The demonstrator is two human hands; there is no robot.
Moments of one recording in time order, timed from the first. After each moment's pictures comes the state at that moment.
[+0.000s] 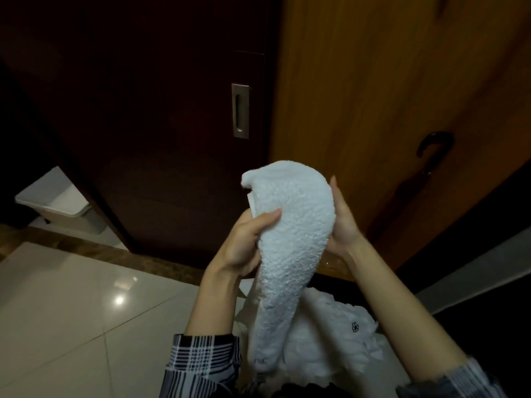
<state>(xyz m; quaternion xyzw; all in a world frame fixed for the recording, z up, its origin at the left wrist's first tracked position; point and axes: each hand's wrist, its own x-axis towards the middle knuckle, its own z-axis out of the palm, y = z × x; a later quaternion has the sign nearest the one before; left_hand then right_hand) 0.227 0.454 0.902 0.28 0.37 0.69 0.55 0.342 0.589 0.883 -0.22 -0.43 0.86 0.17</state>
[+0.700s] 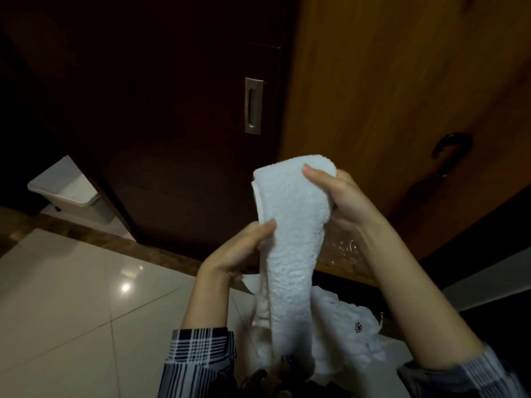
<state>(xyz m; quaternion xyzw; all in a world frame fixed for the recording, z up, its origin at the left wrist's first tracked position) 0.199 0.447 0.882 0.35 0.50 0.56 0.56 0.312 0.592 0.934 -0.24 -0.58 0.75 0.22</state>
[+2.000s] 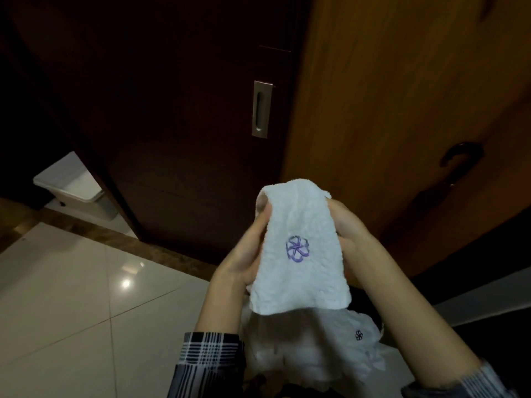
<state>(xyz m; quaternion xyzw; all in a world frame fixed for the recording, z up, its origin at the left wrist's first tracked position) 0.202 0.466 0.872 0.10 0.39 0.65 0.65 0.300 0.596 0.890 -0.40 -0.44 0.79 0.17</state>
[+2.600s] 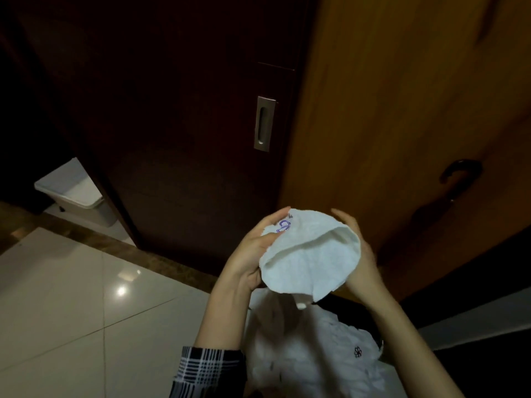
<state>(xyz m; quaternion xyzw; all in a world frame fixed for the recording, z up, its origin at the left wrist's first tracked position) 0.198 0.481 0.882 0.15 0.44 0.69 0.56 0.350 0.579 0.875 -0.36 -0.78 0.45 0.25</state>
